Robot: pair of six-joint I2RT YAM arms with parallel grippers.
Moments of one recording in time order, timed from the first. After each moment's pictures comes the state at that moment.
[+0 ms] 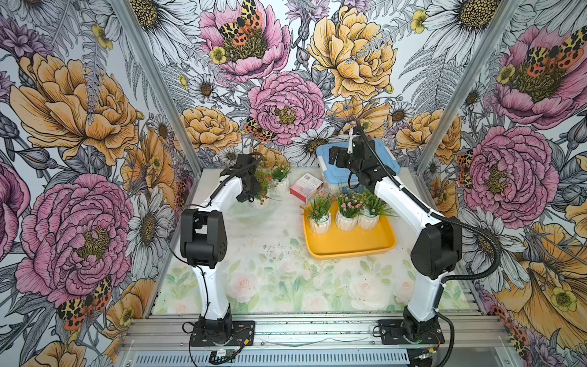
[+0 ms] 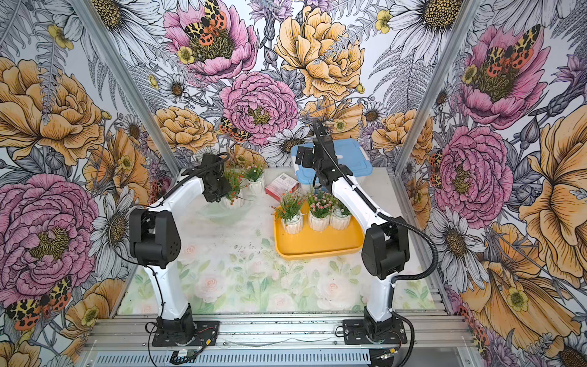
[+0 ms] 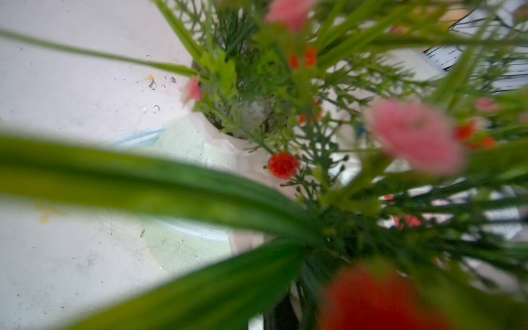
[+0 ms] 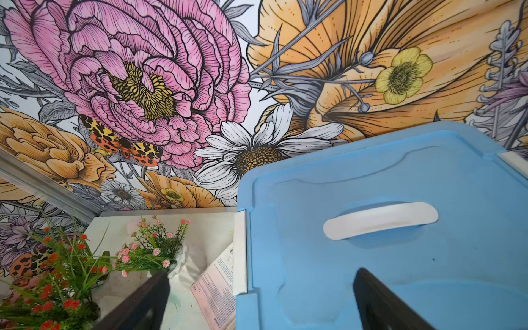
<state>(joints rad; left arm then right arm) -0.12 1.98 1.73 -0.84 -0.08 -0.63 0.37 1.89 1.78 -0.27 0.12 0.34</state>
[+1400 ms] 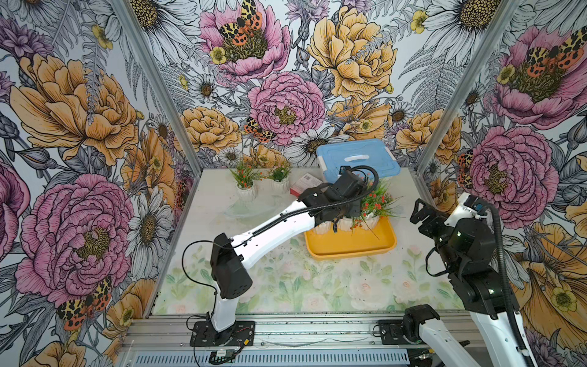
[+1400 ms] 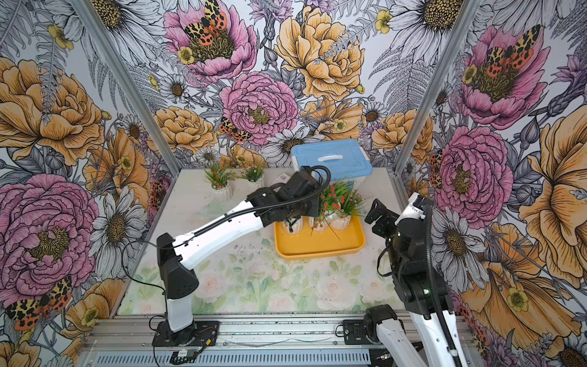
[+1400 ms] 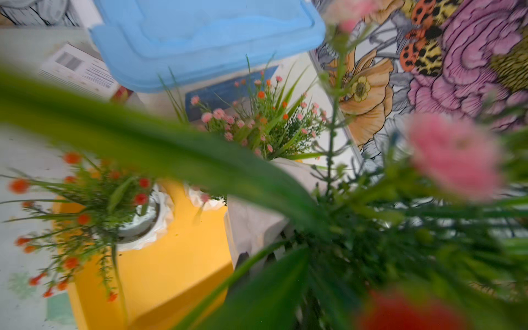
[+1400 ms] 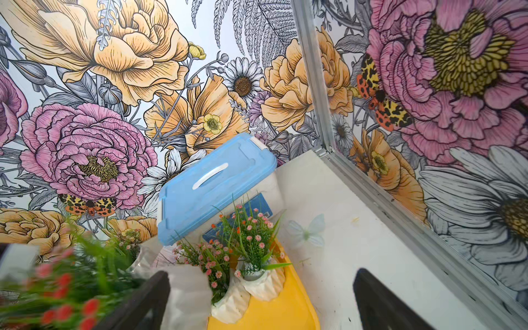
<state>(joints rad) -1.00 1.97 2.01 -0.84 -0.23 -0.67 0.17 0.58 0.99 -0.67 0.31 0.49</state>
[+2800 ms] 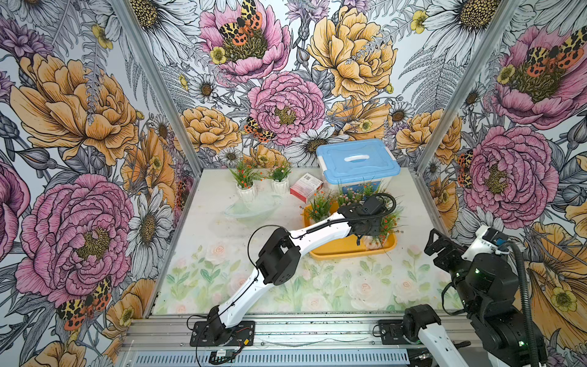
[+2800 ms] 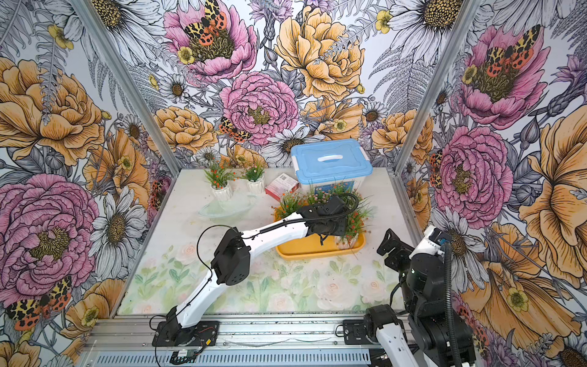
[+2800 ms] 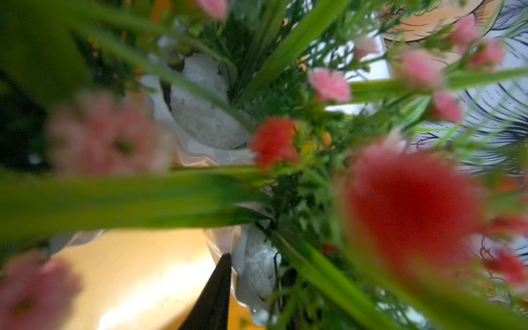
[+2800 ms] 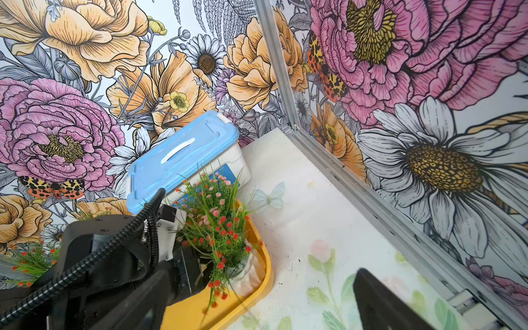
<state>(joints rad) -1.02 2.40 2.23 -0.74 -0.07 -0.80 0.17 0.39 1.01 -1.00 0.38 0.52</state>
